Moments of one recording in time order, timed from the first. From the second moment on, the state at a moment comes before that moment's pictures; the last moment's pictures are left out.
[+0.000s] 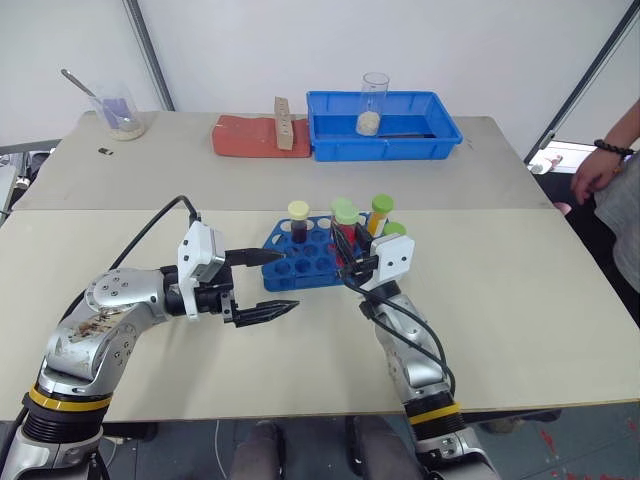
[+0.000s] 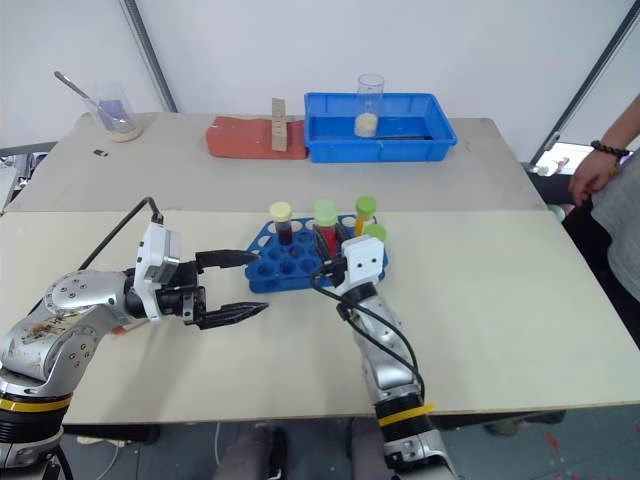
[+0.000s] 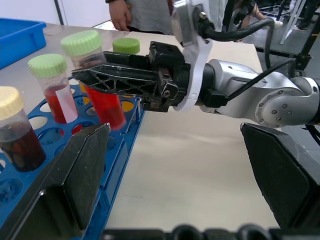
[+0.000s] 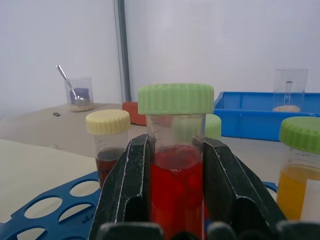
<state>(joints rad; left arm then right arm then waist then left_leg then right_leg) -0.28 0.74 0.07 -0.36 -0.63 0.50 -1.06 -0.31 0.08 0.13 0.12 0.05 -0.25 0.21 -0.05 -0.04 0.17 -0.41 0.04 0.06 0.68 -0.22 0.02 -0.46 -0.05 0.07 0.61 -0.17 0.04</state>
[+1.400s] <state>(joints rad) -0.42 1.21 -0.21 0.06 -0.11 0.57 -1.23 -0.45 -0.64 0.23 -0.60 0.61 0.83 0.87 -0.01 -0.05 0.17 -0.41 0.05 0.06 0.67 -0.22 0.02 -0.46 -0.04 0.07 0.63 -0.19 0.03</state>
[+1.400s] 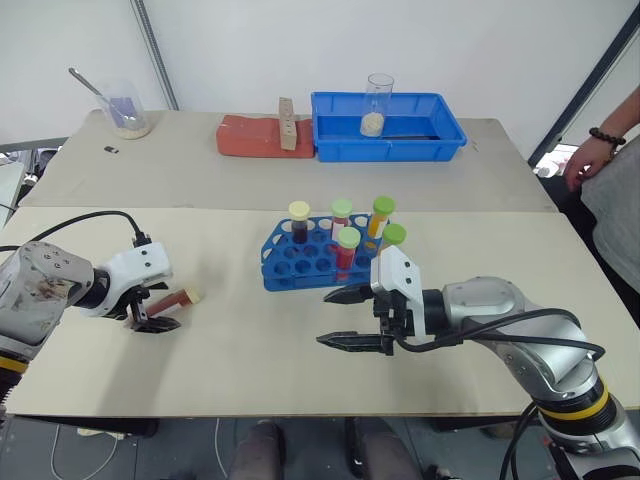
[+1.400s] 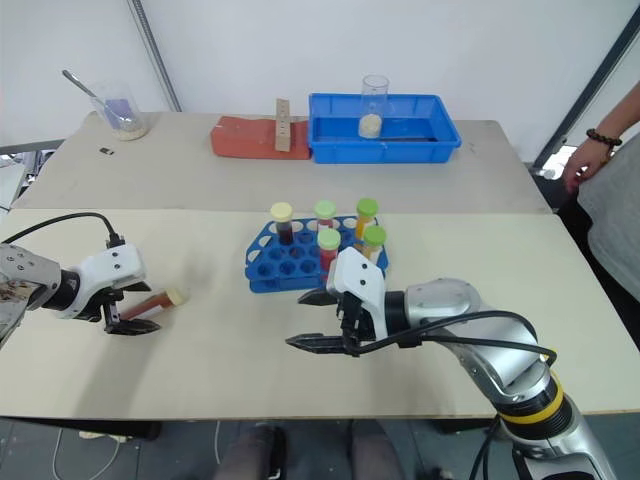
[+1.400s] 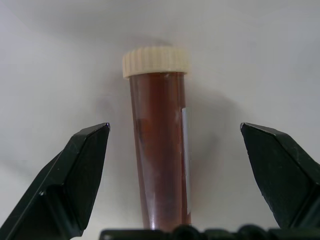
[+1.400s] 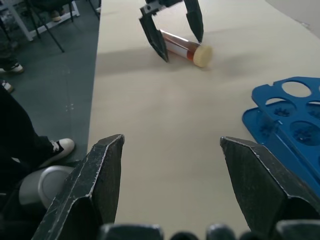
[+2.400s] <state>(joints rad) -0.67 0.81 0.04 -0.06 -0.38 0.72 -1.23 -0.35 -0.78 0.01 -0.68 0.74 0.81 0.85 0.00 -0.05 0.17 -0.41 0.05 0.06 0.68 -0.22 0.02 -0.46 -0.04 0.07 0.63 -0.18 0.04</state>
